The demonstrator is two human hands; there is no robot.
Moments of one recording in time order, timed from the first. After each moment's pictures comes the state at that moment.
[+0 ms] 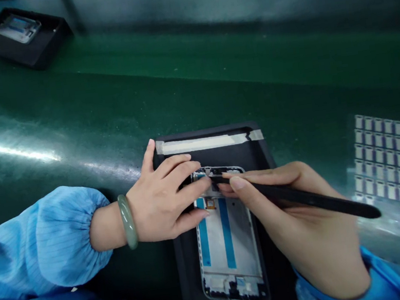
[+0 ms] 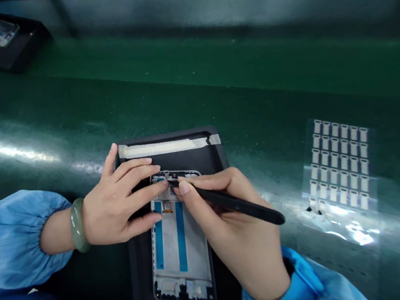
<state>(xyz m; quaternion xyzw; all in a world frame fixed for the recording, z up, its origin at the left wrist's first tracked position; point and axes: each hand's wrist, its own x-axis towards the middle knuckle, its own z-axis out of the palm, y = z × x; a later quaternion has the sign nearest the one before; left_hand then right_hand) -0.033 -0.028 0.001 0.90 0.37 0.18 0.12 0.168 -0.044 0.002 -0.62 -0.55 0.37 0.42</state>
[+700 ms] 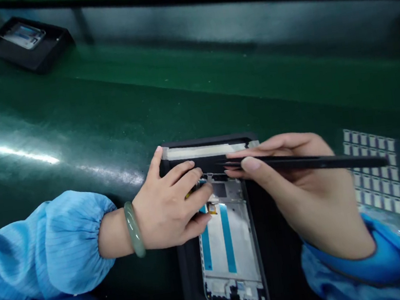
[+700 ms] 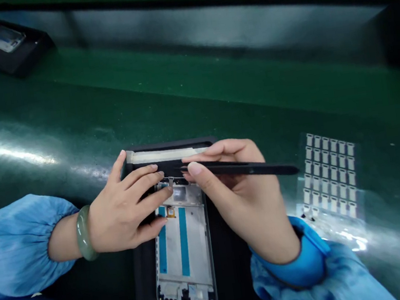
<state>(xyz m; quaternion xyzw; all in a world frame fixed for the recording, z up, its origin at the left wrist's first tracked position) -0.025 -0.030 -0.003 0.90 0.38 0.19 0.09 0.179 -0.003 0.006 -0.53 -0.56 0.44 0.46</state>
